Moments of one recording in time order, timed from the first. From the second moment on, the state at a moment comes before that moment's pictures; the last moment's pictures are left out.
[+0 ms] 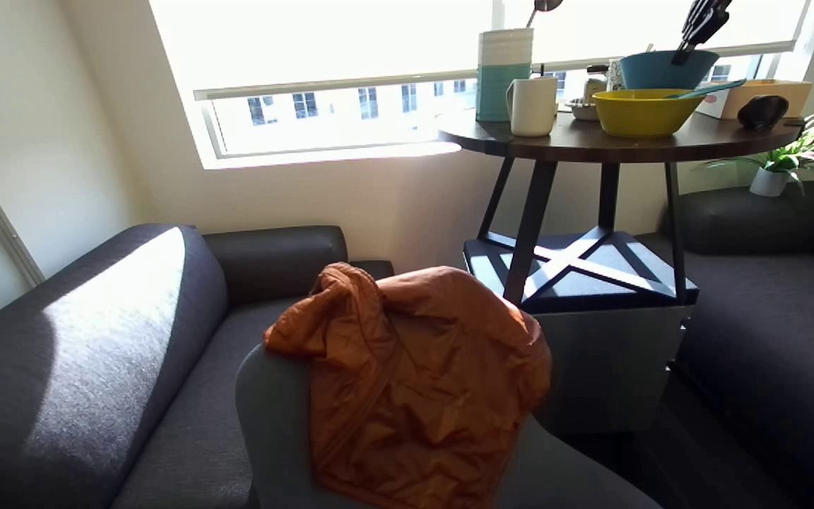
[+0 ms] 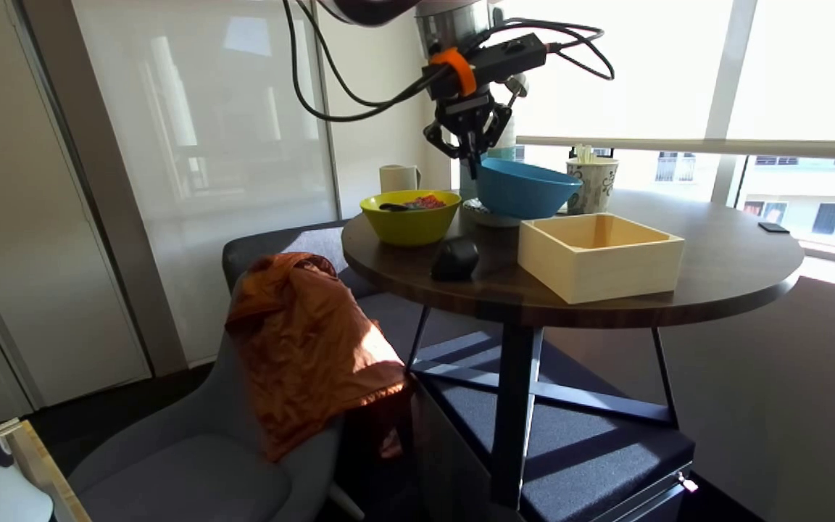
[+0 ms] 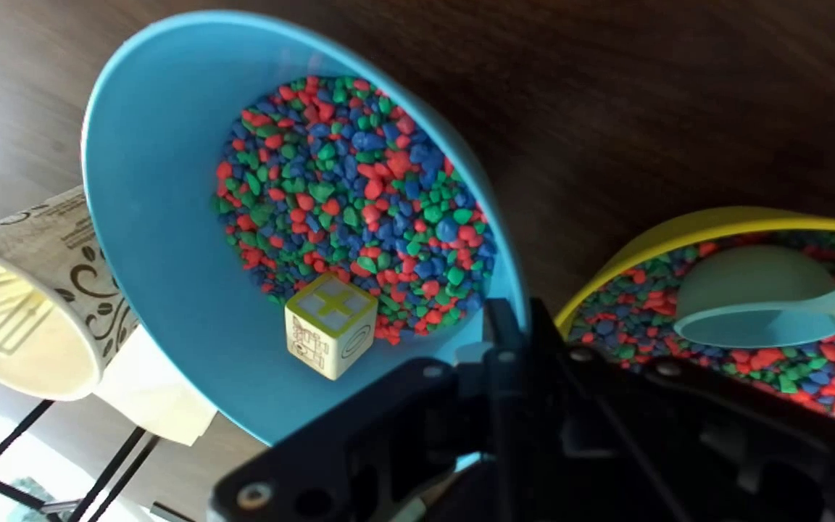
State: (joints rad) arm -0.32 0.18 -0.25 -1.69 0.29 2.18 -1.45
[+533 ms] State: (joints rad) arm -0.33 0.22 -0.24 -1.65 0.29 2.19 -1.43
